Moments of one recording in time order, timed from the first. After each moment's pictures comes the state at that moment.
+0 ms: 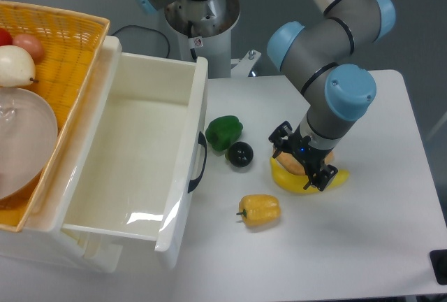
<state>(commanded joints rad) 2.65 -2.01 -1.45 -1.32 1.40 1.45</state>
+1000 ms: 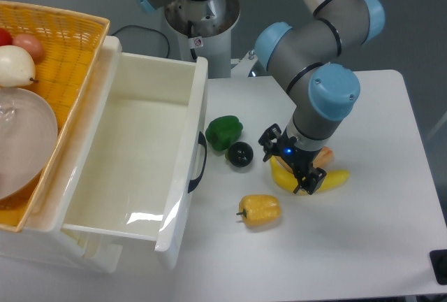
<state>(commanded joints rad) 2.61 -1.99 -1.51 -1.23 1.40 1.34</state>
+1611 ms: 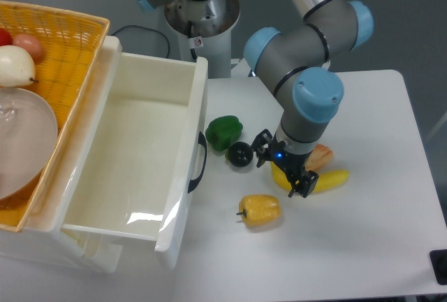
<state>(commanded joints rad) 2.57 -2.00 -1.52 -1.15 1.43 1.36</state>
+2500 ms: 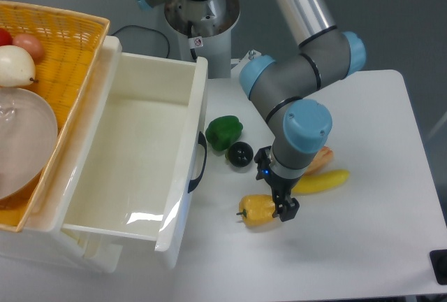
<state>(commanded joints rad) 2.54 -2.11 -1.49 -1.14 1.42 1.75</state>
